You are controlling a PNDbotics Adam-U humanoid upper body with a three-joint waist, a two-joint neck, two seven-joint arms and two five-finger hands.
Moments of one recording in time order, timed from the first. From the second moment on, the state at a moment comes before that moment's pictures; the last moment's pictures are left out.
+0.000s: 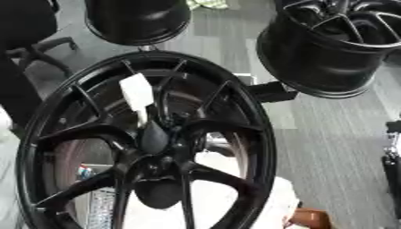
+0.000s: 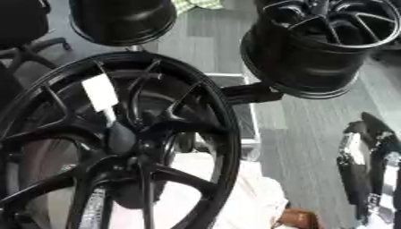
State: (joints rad) left arm -0.58 1.12 0.04 -1.20 -0.07 -0.27 -0.49; right arm 0.08 -0.30 0.12 -1.98 0.13 -0.04 -0.71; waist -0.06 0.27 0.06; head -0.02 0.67
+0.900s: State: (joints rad) left arm -0.57 1.11 0.02 -1.40 0.14 -0.26 -0.49; right arm 0.08 -0.31 0.12 -1.98 0.13 -0.04 -0.71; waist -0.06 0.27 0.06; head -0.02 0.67
